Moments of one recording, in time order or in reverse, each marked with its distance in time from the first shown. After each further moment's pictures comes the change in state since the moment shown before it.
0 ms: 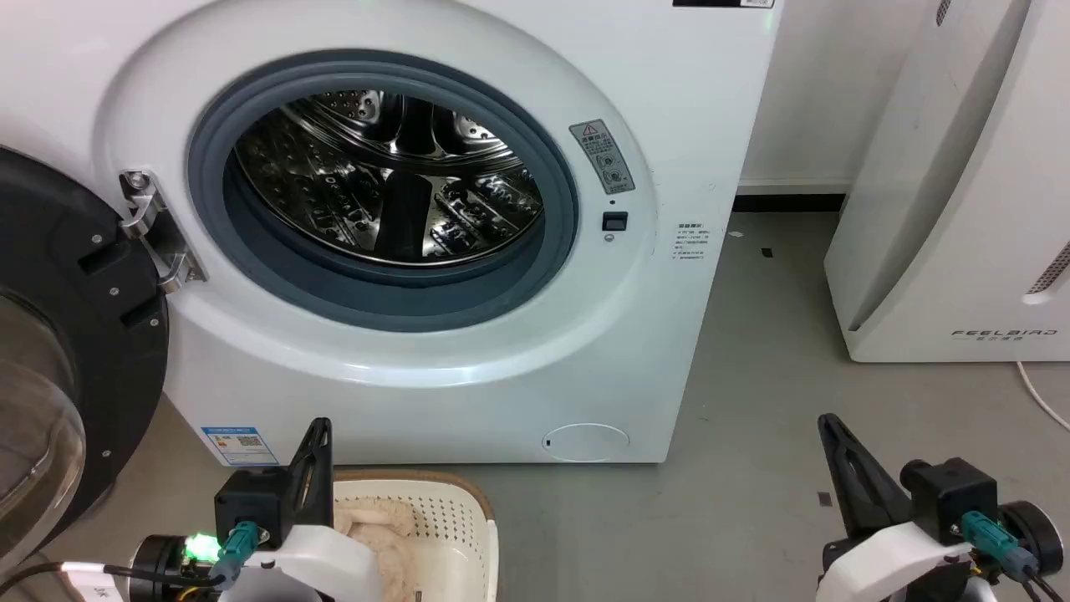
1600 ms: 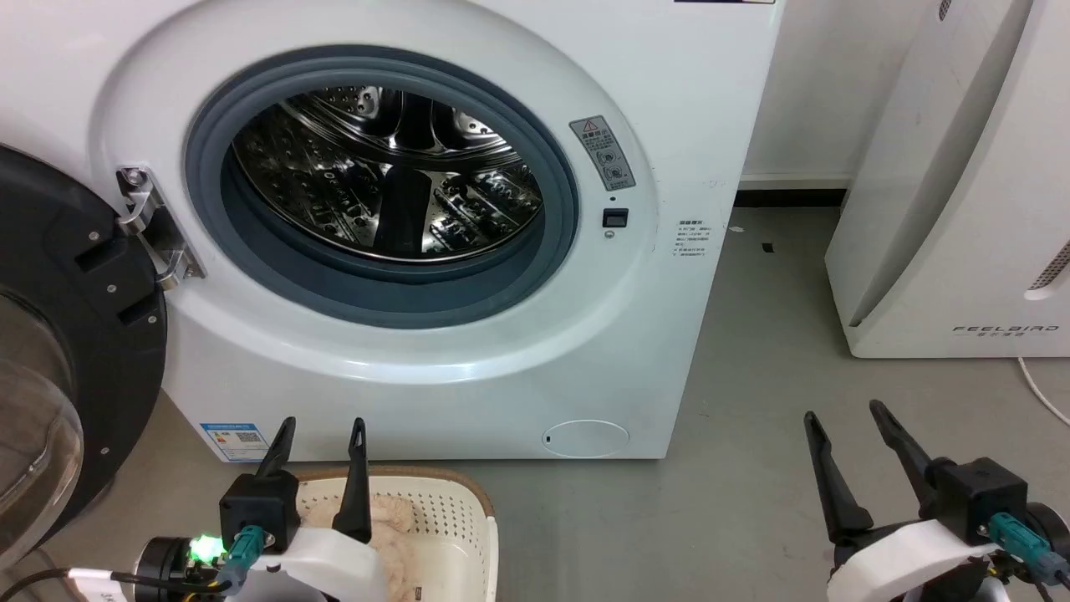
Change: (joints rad) left arm 0.000 0.000 -0.015 0.008 -0.001 0.022 -0.024; right arm 0.000 0.000 -0.021 -0.009 0.049 0.000 -0.022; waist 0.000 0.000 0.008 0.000
